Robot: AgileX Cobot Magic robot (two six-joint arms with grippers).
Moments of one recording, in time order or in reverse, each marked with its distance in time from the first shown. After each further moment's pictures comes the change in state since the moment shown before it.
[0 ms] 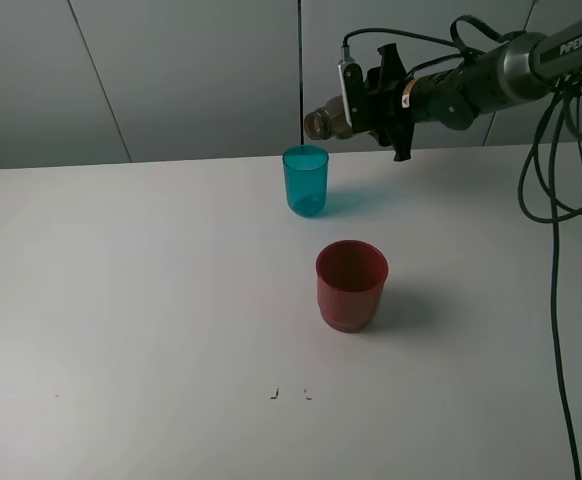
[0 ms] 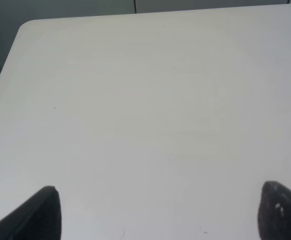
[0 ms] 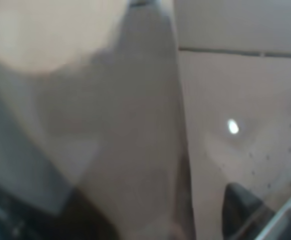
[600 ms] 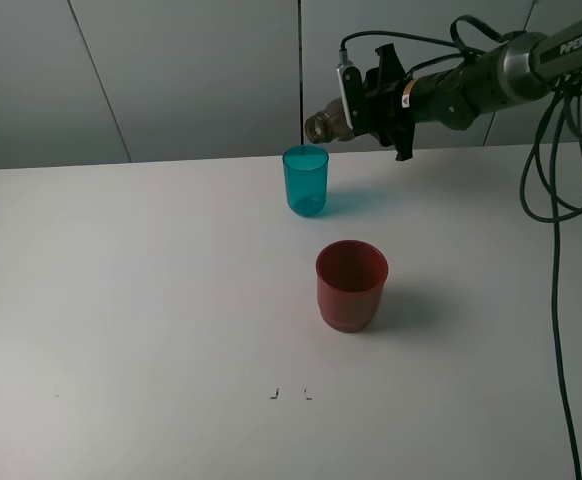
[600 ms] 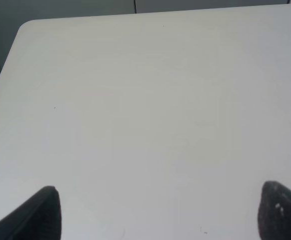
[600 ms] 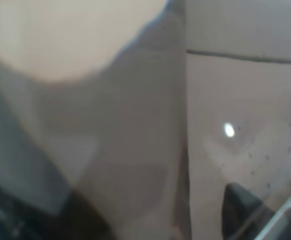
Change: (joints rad) left arm 0.000 0.000 0.000 0.000 0.000 0.000; right arm 0.000 0.000 0.000 0.000 0.000 -0.036
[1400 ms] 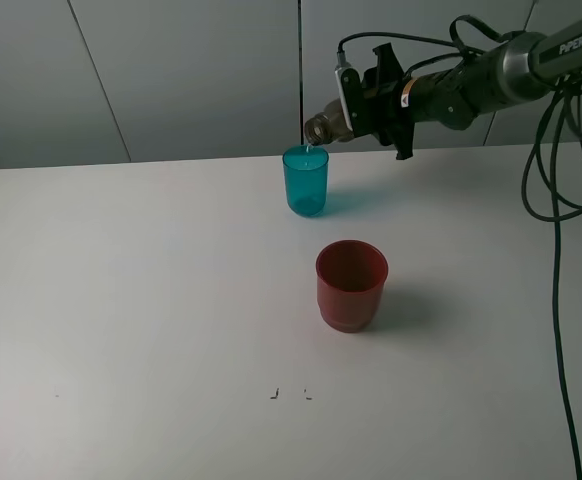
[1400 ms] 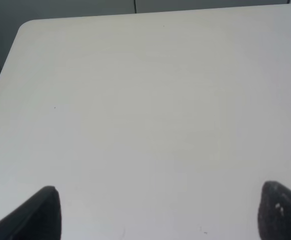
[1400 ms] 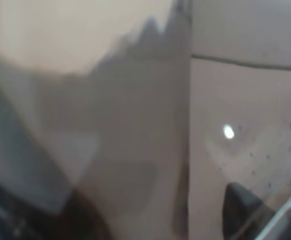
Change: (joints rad) left arm 0.000 0.000 0.000 0.000 0.000 0.000; right arm 0.002 0.000 0.000 0.000 -0.009 -0.030
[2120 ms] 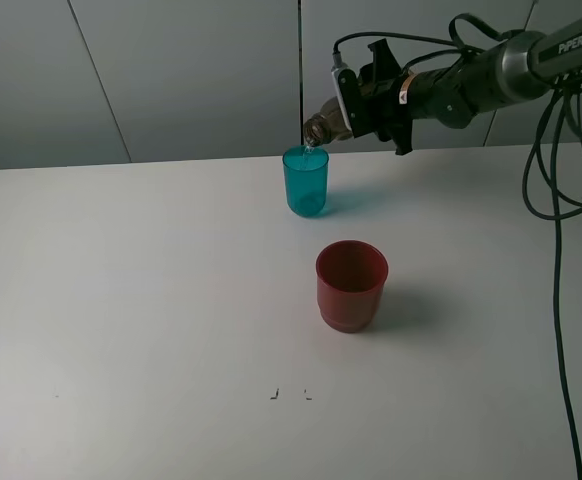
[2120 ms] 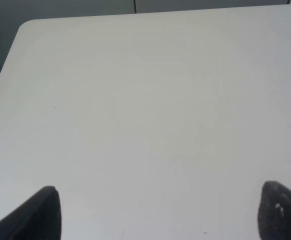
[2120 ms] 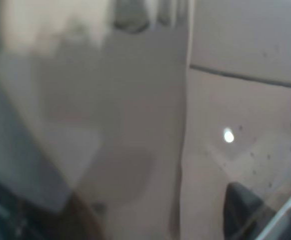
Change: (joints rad) left arm 0.000 0.000 0.000 0.000 0.000 0.000; right arm 0.002 0.000 -0.008 0.002 -0.032 -0.064
